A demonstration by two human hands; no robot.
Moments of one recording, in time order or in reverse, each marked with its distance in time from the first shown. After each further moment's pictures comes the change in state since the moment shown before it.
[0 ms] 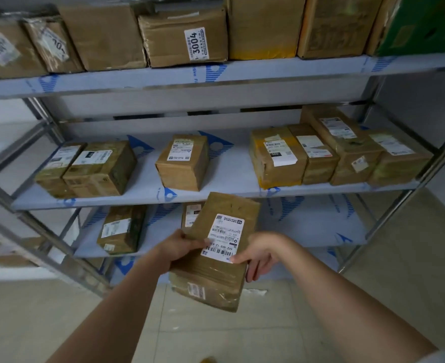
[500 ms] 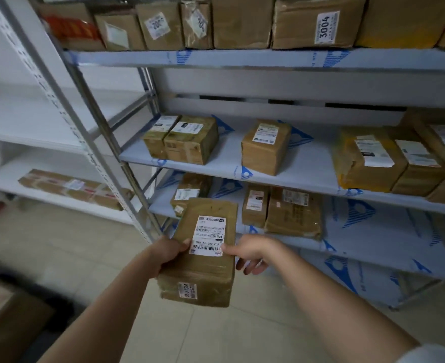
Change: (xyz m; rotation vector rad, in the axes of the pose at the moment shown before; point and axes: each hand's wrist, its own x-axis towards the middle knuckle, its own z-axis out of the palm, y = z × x) left_hand -0.072 -0.163 -0.128 -0.188 0.338 -0.249; right_hand -0.004 -0.123 0.137 -0.113 0.025 -0.202
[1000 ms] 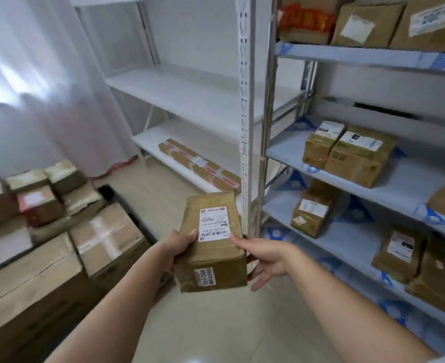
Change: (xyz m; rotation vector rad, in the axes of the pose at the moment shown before) left_hand 0.005 -0.182 -0.303 -0.360 0.354 -0.171; right_hand 0.082 -0.274 0.218 0.134 -0.475 -0.179
